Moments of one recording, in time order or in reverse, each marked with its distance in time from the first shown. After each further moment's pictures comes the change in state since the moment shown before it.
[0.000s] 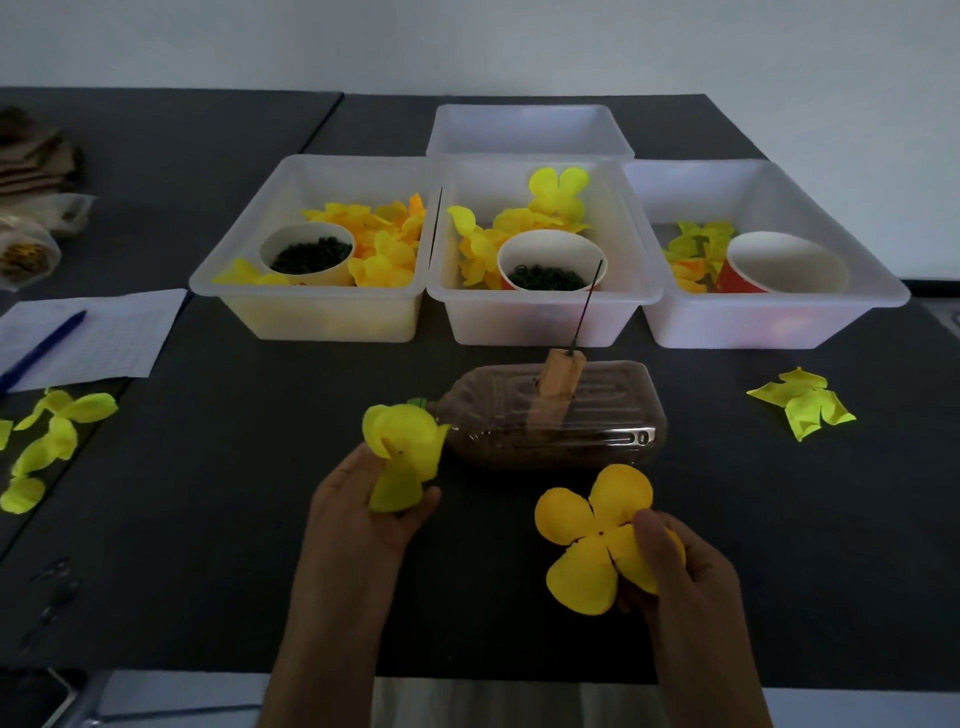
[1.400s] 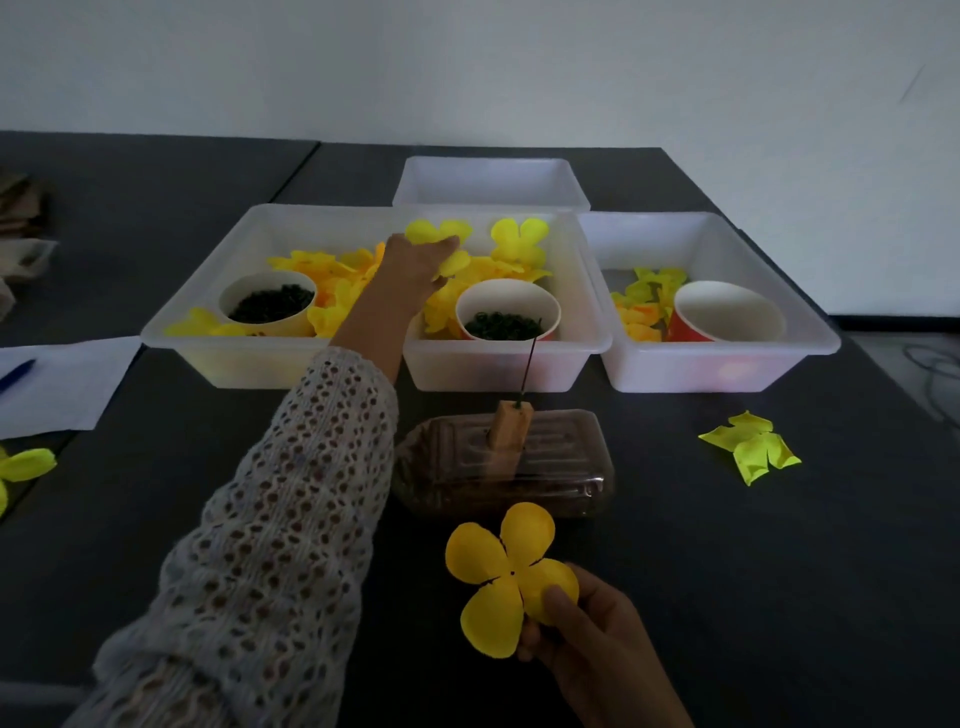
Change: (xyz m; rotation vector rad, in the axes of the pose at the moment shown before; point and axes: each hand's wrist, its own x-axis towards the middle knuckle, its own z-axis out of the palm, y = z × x) left_hand 0.204 0.098 0.180 0.935 -0.130 0.576; right_hand 0.019 -0.003 -0.002 0.461 -0.350 0.438
